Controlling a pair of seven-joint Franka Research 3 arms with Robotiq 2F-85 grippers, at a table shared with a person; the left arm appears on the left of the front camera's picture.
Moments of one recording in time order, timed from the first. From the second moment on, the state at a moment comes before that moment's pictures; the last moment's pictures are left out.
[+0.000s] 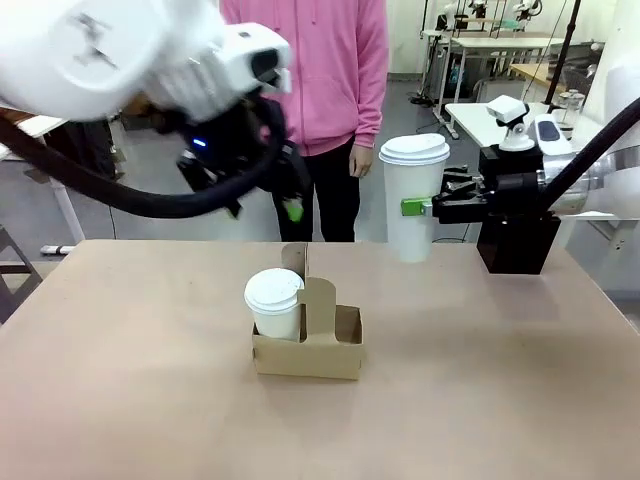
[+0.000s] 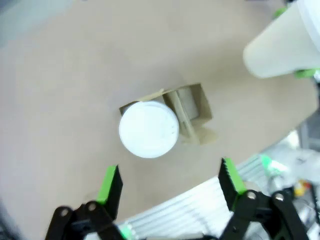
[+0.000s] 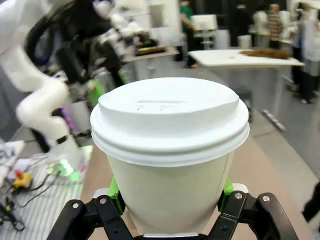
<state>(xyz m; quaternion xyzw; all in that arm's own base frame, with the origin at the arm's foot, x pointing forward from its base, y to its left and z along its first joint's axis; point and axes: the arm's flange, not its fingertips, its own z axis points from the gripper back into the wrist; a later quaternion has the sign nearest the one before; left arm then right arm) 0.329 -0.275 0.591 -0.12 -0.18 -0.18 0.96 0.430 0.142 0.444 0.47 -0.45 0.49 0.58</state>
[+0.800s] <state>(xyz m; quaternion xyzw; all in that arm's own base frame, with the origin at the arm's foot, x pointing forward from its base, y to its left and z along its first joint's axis) 0.328 -0.181 0.572 -0.16 -0.20 -0.31 0.91 0.444 0.144 0.419 0.51 -0.43 0.52 0.54</state>
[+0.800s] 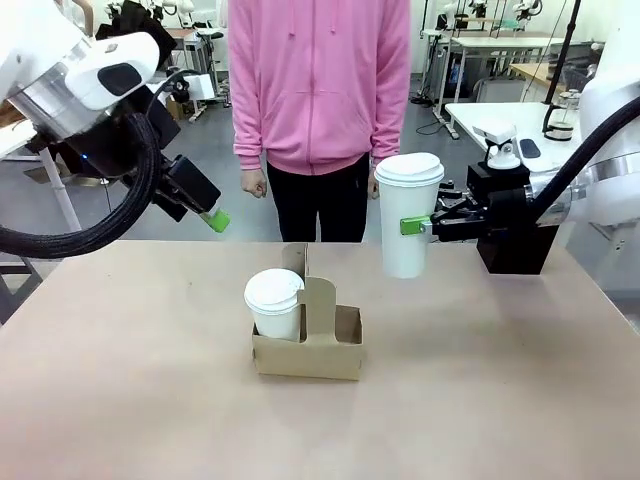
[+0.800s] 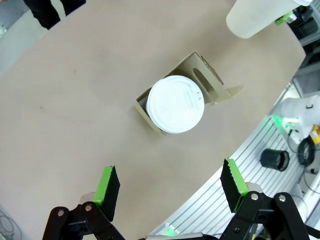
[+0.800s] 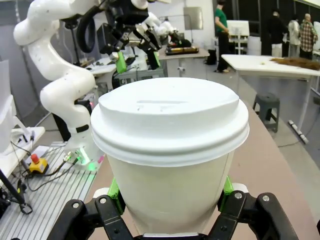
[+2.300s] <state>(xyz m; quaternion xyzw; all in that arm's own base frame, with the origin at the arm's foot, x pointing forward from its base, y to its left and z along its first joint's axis) 0.342 -0.053 0.506 -0.15 -0.26 -0.47 0.83 0.445 0.239 0.307 0.59 -0.40 0.55 0.43</state>
